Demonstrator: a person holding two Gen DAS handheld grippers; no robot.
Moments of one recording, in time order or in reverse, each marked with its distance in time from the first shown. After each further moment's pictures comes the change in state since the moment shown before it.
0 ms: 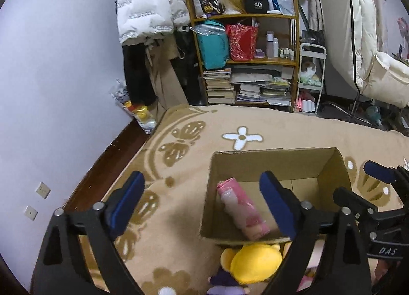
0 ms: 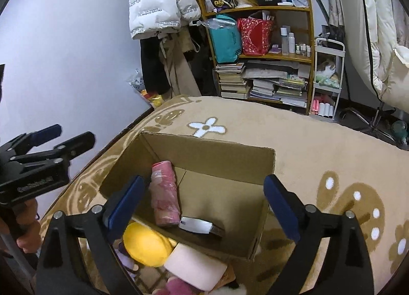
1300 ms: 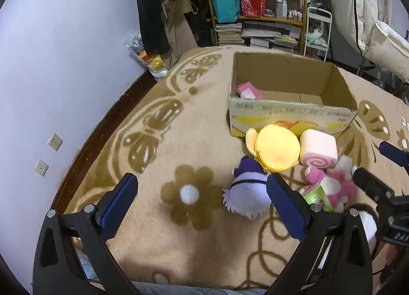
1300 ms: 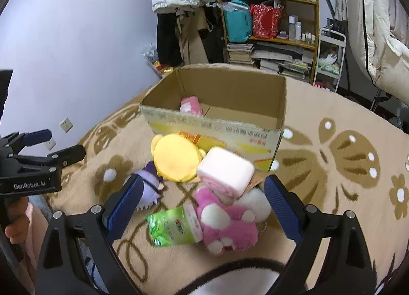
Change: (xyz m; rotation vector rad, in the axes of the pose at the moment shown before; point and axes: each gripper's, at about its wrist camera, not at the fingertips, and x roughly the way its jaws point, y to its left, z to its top) left arm -0.058 0.032 -0.132 -0.017 0.238 0.027; right arm -0.065 0.048 -0.113 -0.076 0.096 0.000
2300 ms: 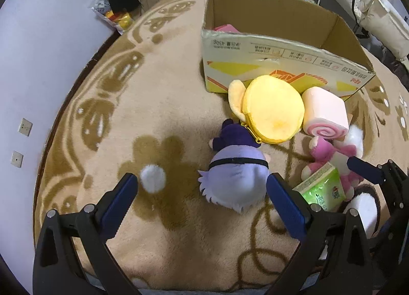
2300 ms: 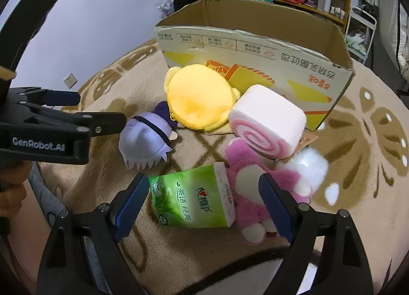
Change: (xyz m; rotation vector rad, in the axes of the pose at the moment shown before) left arm 0.090 -0.020 -0.004 0.052 0.257 -0.137; right arm 0.080 0.036 -0.040 -0.086 0.230 0.051
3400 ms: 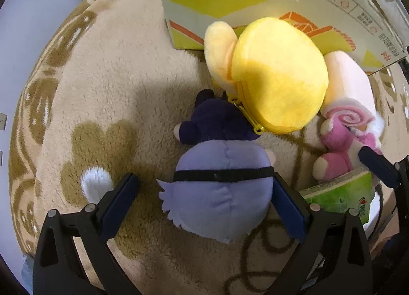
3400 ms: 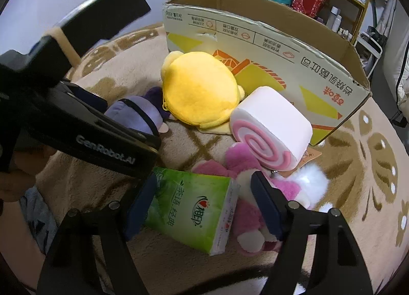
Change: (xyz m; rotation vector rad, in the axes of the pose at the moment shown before) left arm 0.084 -0.013 0.012 0.022 0.194 -0.096; right arm 0.038 0.022 0.002 -0.147 0.009 -0.109
